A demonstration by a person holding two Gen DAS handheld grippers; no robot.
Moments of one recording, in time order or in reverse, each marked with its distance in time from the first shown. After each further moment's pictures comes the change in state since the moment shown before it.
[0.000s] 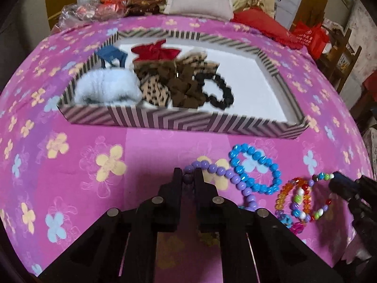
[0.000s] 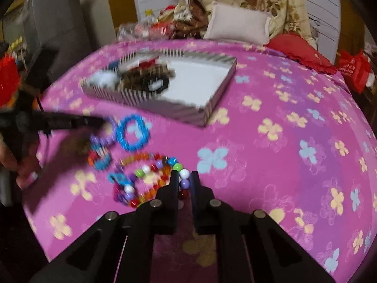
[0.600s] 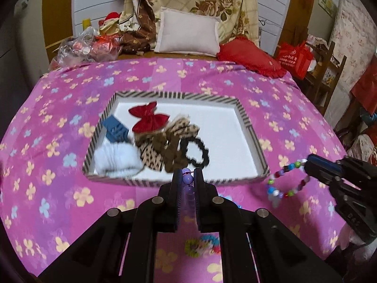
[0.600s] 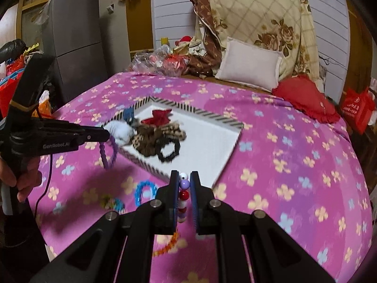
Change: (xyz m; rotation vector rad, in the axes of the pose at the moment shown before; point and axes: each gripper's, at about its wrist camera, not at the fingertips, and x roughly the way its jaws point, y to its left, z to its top) left arm -0.072 -0.018 0.061 0.051 -0.141 -0.033; right arm -0.029 0.017 0.094 -0.122 -0.122 0.012
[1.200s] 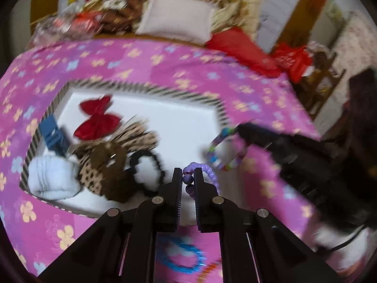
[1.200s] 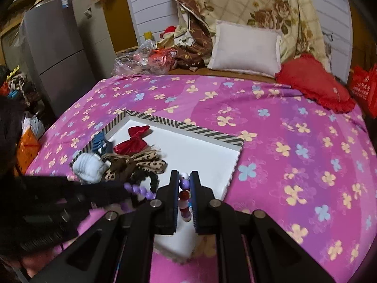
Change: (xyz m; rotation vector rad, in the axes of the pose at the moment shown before) left arm 0.096 -0.031 0.031 -0.104 0.107 -0.089; right arm 0.112 -0.063 0.063 0.138 0.092 0.056
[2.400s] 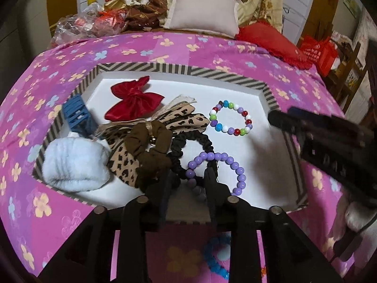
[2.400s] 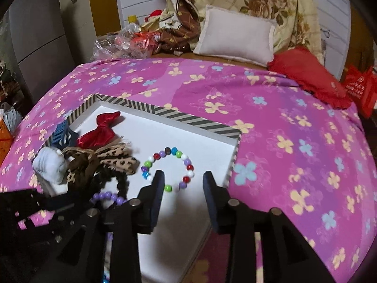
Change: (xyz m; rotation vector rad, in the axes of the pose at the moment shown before) left arm 0.011 0.027 -0.026 0.007 -0.031 0.156; right arm 0.043 0.003 -0.012 -0.033 0.041 -0.157
